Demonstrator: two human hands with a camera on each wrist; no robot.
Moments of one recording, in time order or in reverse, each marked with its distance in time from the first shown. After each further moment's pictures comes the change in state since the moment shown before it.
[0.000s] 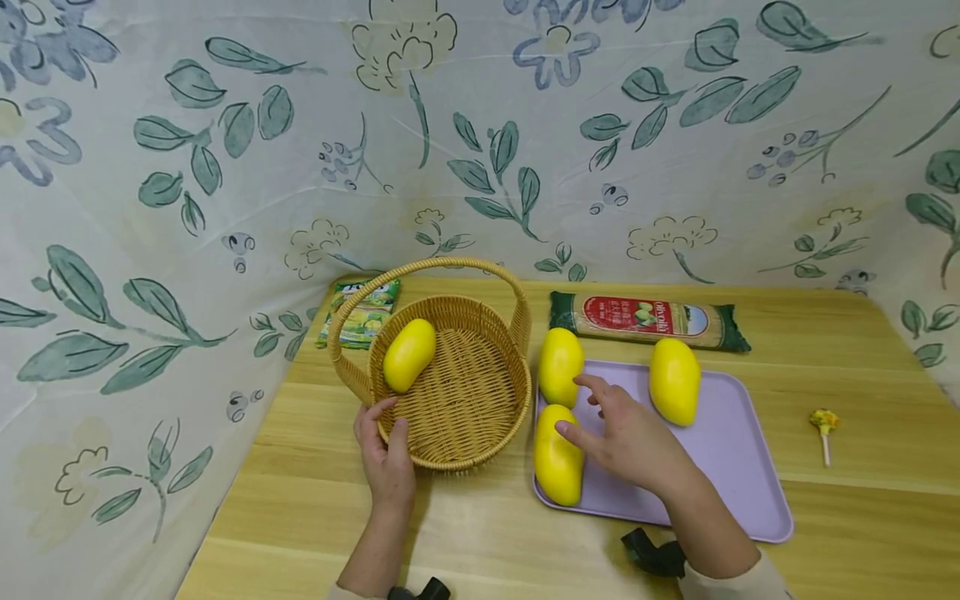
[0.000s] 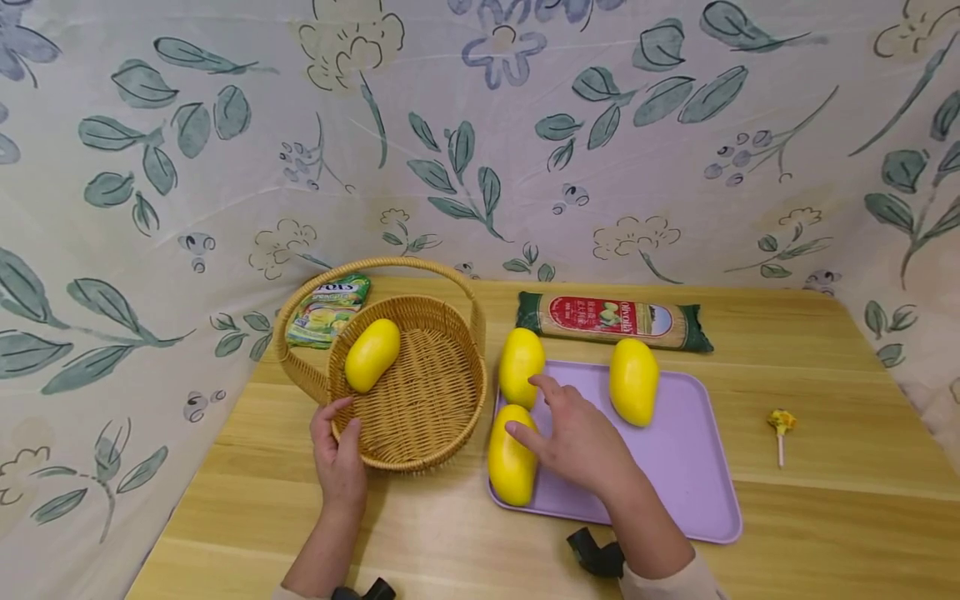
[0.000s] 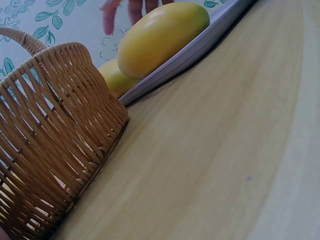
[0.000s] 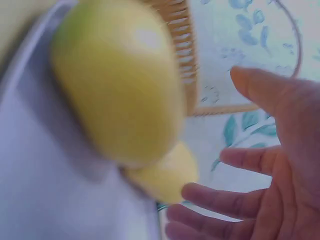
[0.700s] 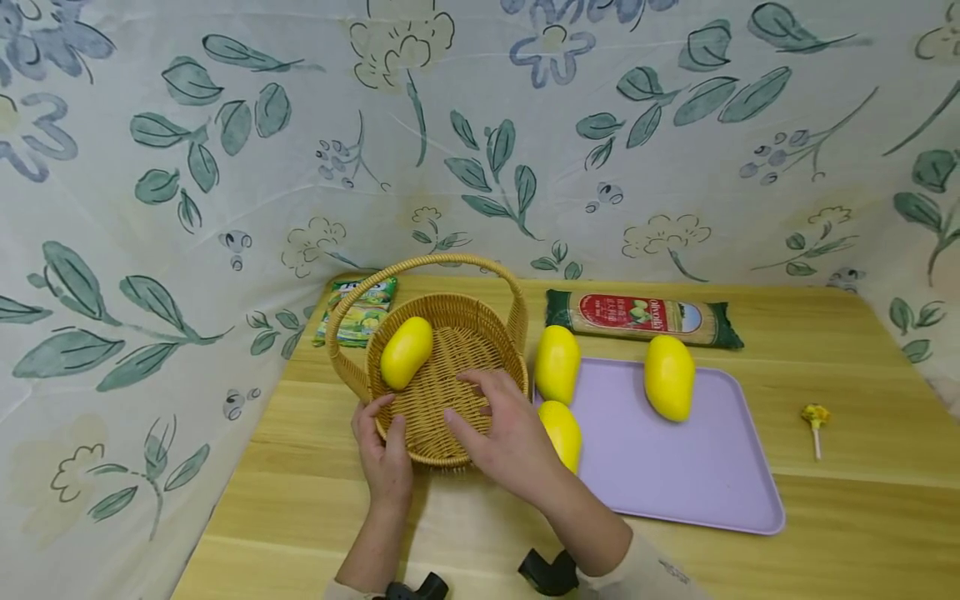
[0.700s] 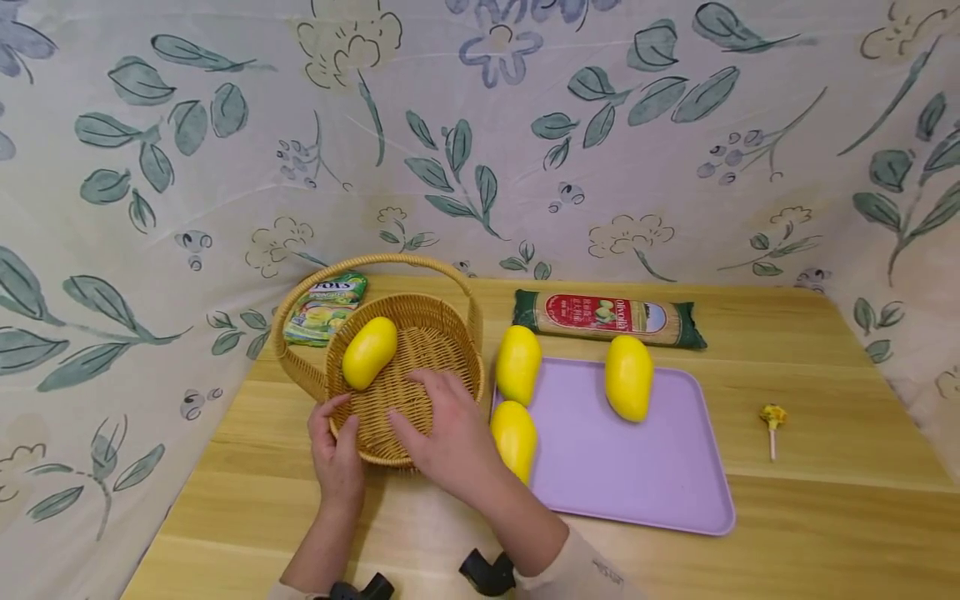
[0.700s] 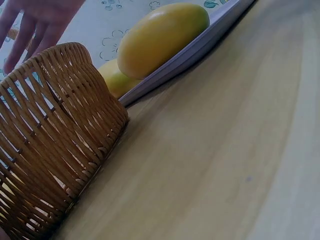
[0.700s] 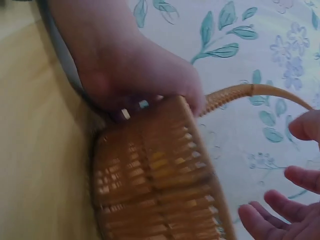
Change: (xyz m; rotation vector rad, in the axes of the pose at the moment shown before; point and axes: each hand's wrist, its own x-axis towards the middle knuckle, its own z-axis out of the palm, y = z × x) left_hand 0.002 -0.001 0.000 0.000 0.008 0.009; right_hand 0.015 -0.121 0.049 0.427 0.178 -0.151
